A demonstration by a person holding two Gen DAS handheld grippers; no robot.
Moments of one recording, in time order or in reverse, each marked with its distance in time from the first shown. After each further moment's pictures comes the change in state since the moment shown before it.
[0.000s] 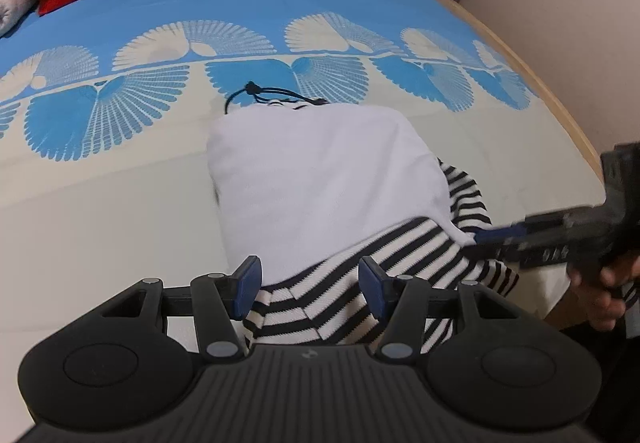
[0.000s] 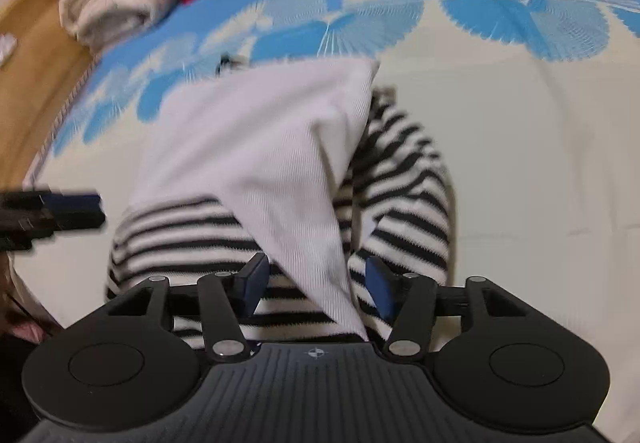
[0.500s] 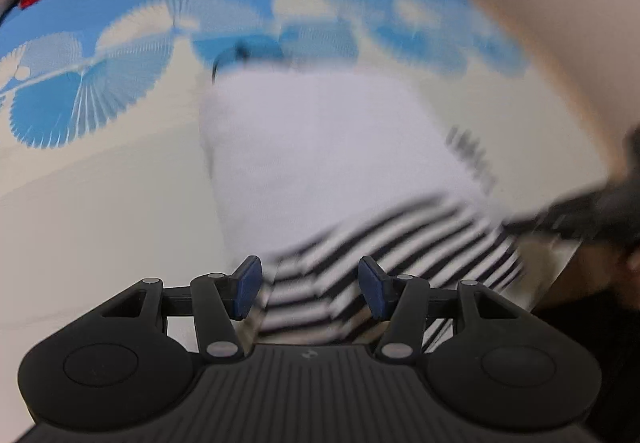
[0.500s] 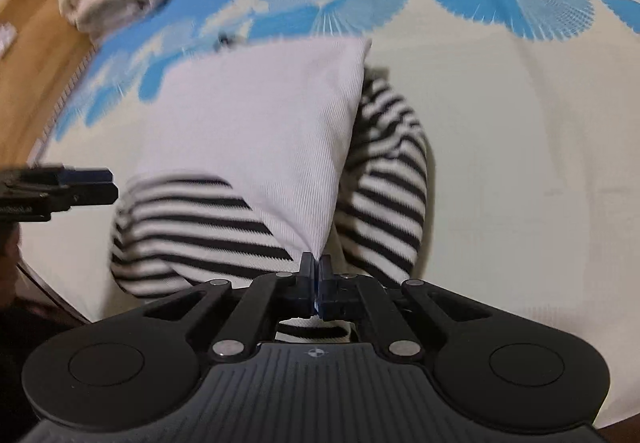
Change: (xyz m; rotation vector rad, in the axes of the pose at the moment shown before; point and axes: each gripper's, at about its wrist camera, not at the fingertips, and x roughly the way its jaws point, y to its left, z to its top) left arm 0.025 -0.006 -0.010 0.093 0.151 0.038; right arm -0.023 -0.006 -0.017 0.001 0.044 -0.024
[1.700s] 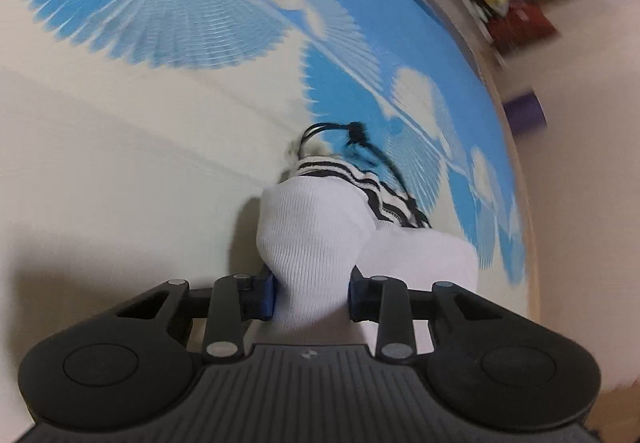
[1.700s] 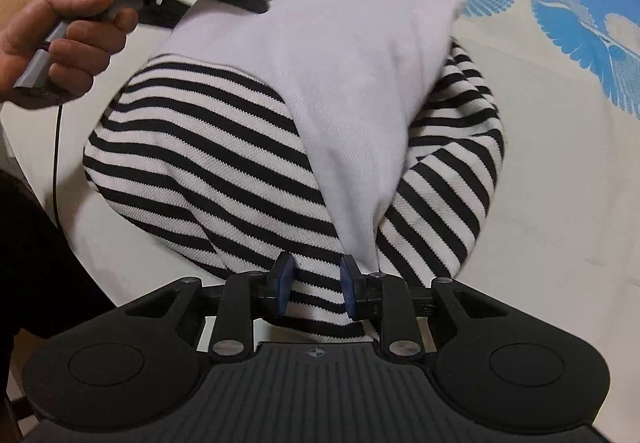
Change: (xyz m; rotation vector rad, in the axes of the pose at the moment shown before) left arm 0.093 0.130 0.058 -0.722 -0.159 -0.300; right arm 0.044 0.028 -0.004 -0.346 0.104 -0.043
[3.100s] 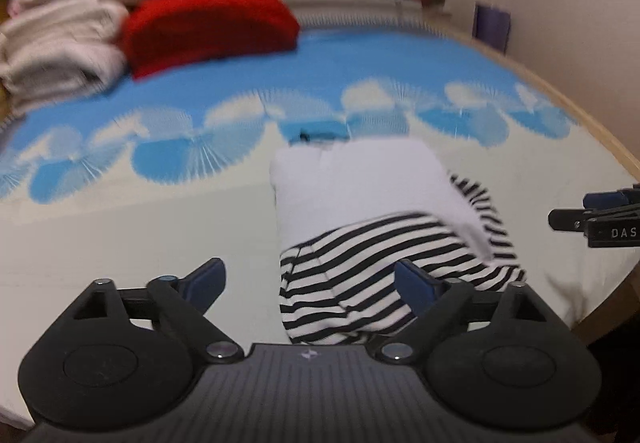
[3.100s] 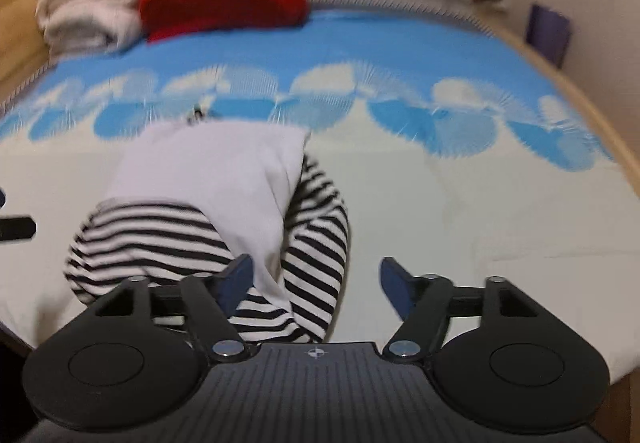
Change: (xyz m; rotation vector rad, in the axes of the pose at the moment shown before) left arm -0.177 -0.112 -0.240 0.684 -0.360 0.406; right arm -0.117 0.046 -0.048 0.238 -0.404 -0.375
